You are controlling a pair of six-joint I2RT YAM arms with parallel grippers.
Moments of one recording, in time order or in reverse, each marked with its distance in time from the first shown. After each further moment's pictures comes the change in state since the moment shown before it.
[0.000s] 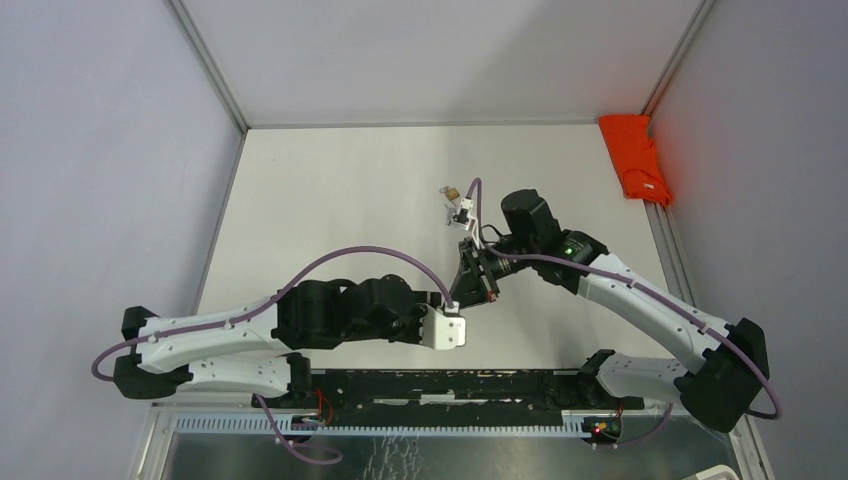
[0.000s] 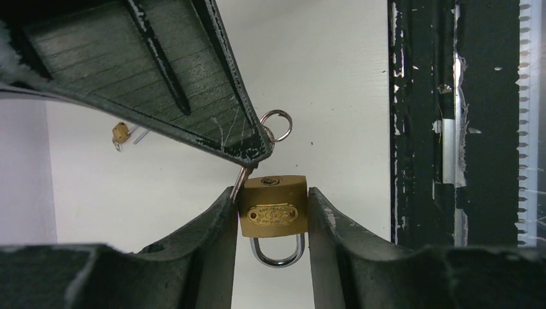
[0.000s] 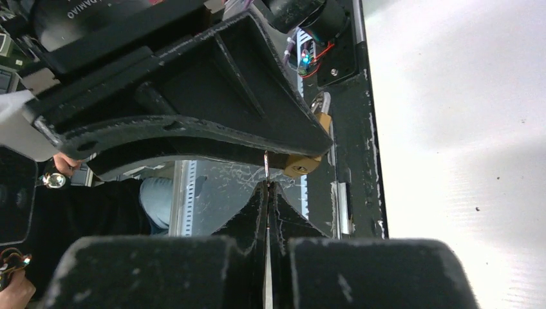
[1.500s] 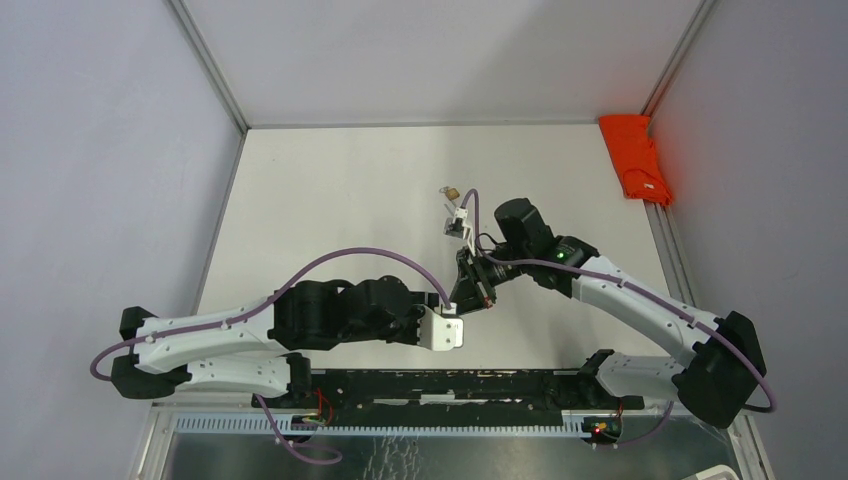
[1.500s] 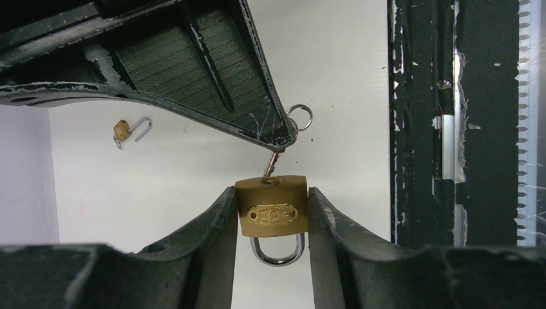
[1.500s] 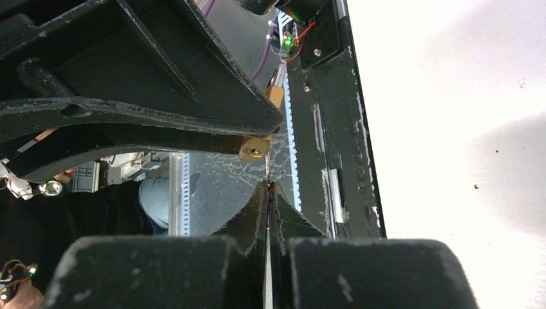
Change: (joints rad) left arm -0.011 -0.005 0.000 -0.017 -0.008 0.000; right arm 0.017 0.024 -0.066 0.022 0.043 0.010
